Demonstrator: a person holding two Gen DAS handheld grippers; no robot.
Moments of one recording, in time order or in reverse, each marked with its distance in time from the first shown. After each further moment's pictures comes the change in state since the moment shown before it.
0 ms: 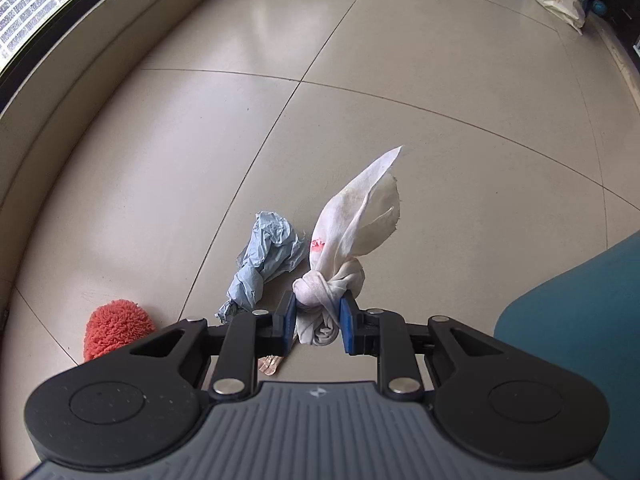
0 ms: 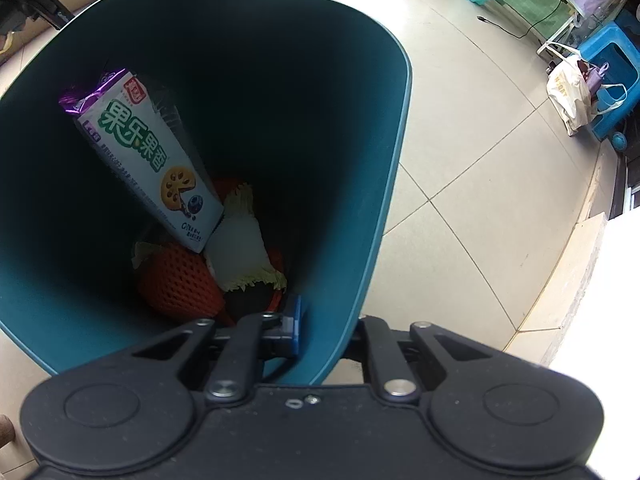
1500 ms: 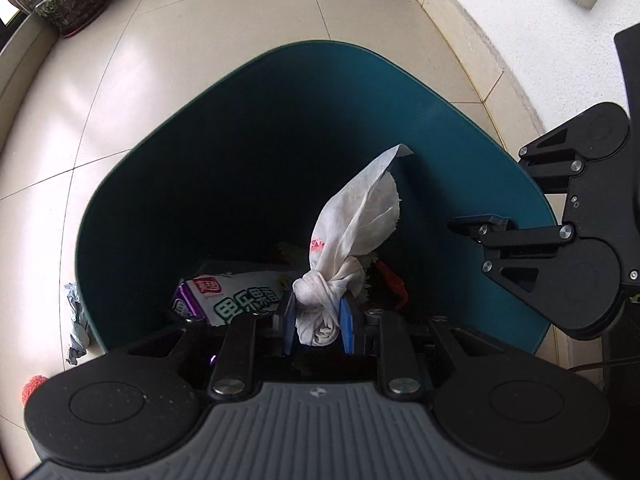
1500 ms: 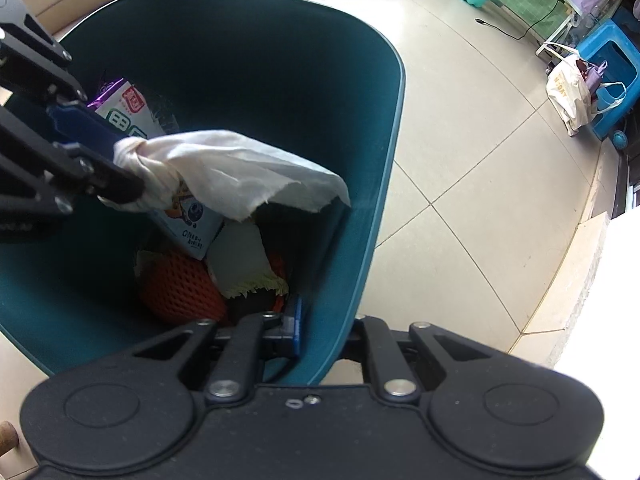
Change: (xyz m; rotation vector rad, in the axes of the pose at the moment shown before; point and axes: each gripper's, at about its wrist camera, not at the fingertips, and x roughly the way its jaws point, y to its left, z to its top) left arm -0.072 -0.270 -0.034 0.459 0.045 -0.232; right arm -0.004 -0.002 -0.004 0.002 -0.020 0.005
